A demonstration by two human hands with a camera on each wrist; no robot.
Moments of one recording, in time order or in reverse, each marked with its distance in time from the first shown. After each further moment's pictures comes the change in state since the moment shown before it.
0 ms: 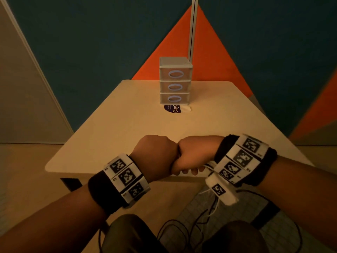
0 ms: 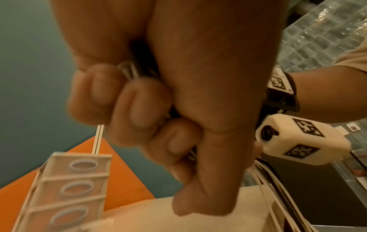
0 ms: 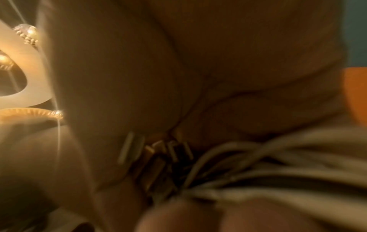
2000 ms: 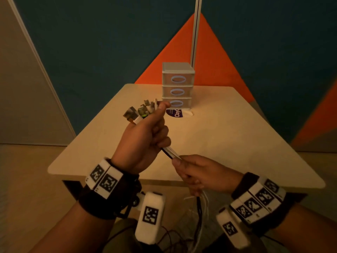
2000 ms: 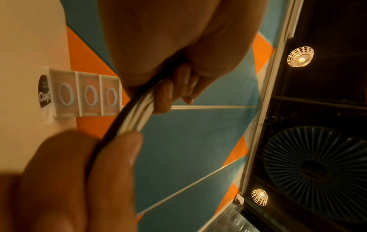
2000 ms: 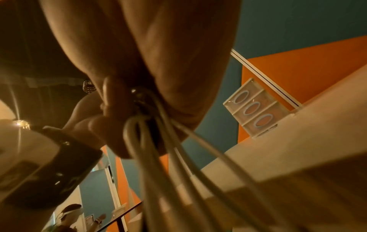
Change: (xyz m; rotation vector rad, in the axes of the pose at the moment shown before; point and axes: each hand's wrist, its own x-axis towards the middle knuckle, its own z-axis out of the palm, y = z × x) left_hand -0.013 -0.018 -0.019 -2.303 0.533 -0.040; right_hand -0.019 0.032 0.049 0.868 0.015 -0.491
